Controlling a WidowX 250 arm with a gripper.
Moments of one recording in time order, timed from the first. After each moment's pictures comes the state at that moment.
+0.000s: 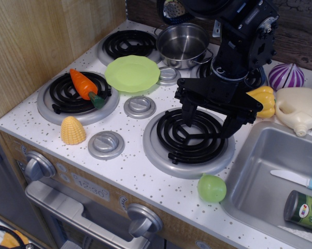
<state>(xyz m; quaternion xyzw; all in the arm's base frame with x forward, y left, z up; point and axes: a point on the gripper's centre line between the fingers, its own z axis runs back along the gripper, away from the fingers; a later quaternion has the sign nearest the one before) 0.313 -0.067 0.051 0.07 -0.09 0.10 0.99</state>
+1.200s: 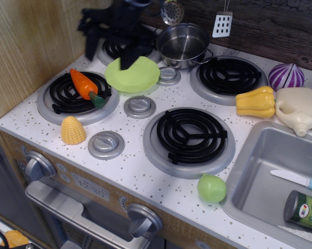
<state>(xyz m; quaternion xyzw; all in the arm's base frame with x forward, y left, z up) 0.312 0.107 0.084 0.21 -0.06 0.32 0.92</state>
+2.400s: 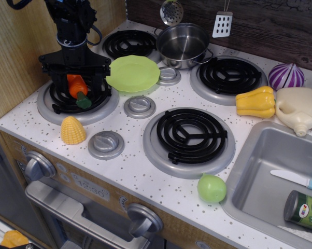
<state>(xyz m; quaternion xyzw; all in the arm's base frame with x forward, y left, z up) 0.312 0.157 0.027 0.07 -0.13 0.30 0.94</state>
